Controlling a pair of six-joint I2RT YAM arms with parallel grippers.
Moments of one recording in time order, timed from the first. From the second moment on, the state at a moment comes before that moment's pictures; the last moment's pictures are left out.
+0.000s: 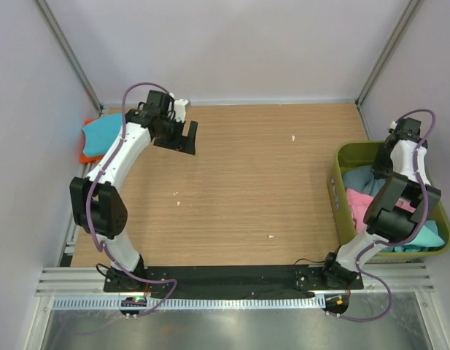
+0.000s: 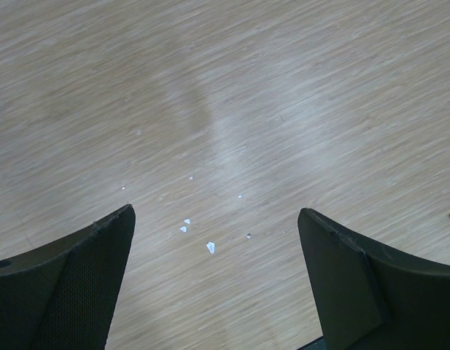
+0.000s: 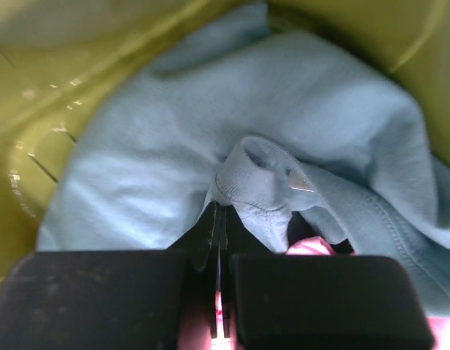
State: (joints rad) left arm -0.27 1.75 1.65 -0.89 0.23 0.02; right arm -0.52 1.70 1.34 -0.77 0.08 -0.07
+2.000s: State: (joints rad) left arm -0.12 1.56 1.53 -0.82 -0.06 0.03; right arm 0.44 1.49 1.45 -0.43 0.22 -0.29
